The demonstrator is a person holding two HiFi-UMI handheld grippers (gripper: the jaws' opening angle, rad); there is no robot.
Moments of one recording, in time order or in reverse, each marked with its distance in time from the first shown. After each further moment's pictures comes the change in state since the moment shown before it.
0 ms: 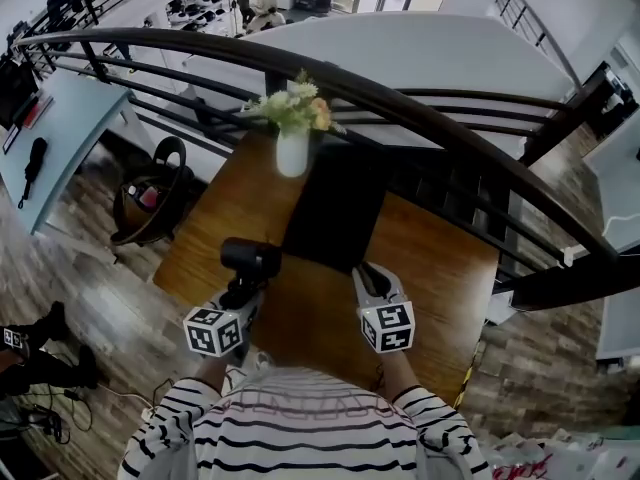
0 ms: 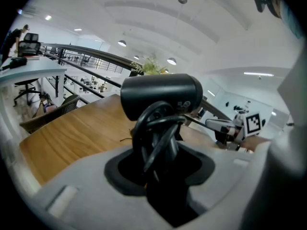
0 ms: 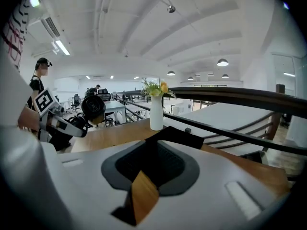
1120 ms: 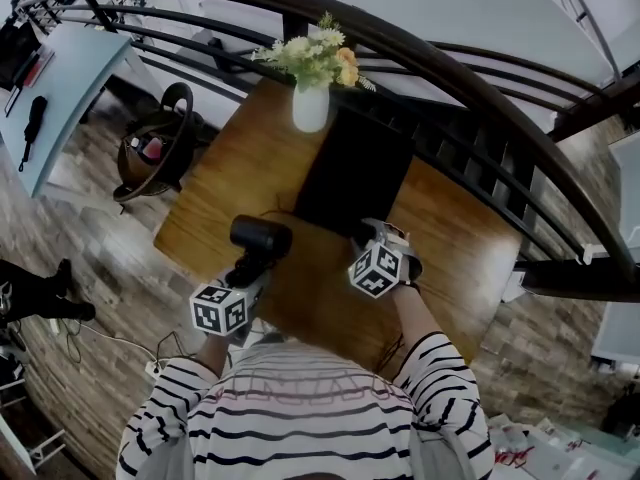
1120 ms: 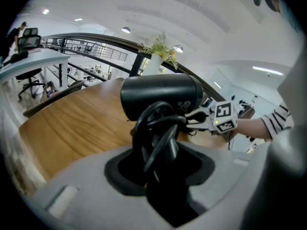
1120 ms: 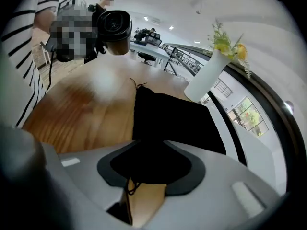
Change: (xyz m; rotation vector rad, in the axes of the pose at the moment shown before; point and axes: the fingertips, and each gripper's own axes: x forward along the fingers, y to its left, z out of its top) left arm 0.030 0.030 -0.048 -0.046 0.143 0.045; right arm 0.121 -0.011 -0.116 -0.729 0.505 0.236
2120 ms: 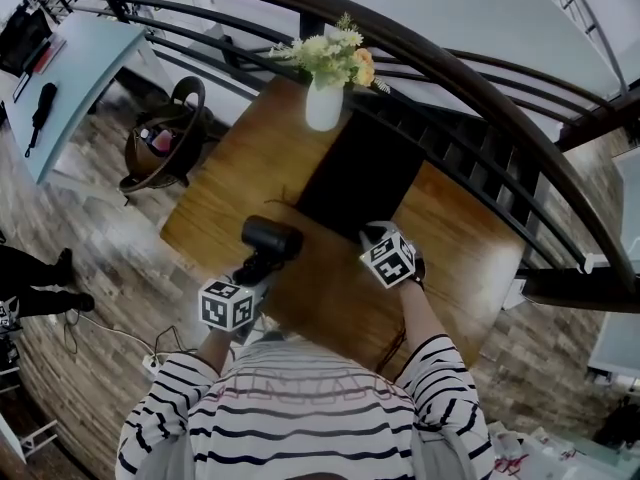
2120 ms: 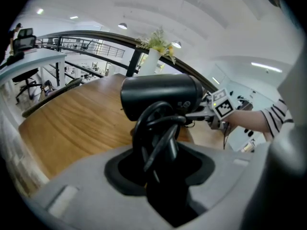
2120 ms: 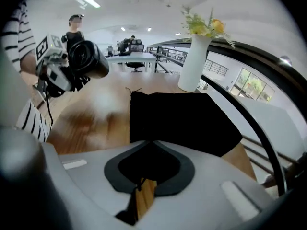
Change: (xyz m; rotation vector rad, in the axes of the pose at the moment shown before) left arm -0.005 0.000 -0.019 0.025 0.054 -0.013; right arm -0.003 0.004 0.005 0.306 -0.048 0.135
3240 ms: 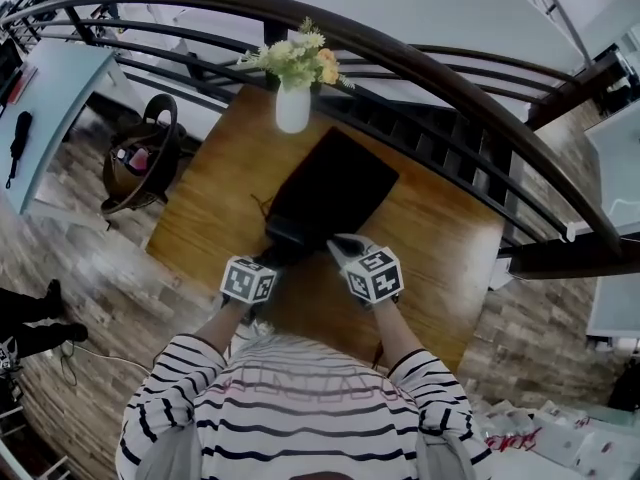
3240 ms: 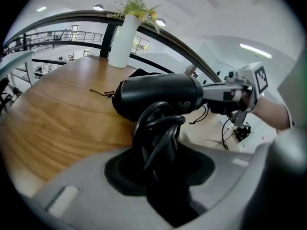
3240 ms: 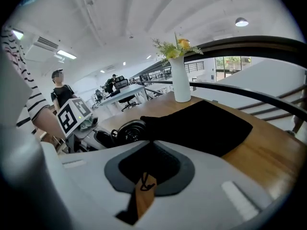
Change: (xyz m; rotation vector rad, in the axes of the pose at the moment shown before) left arm 0.073 -0.022 -0.020 0.150 0.238 -0.128; right arm -0.054 0.061 0.043 0.427 -0.322 0.102
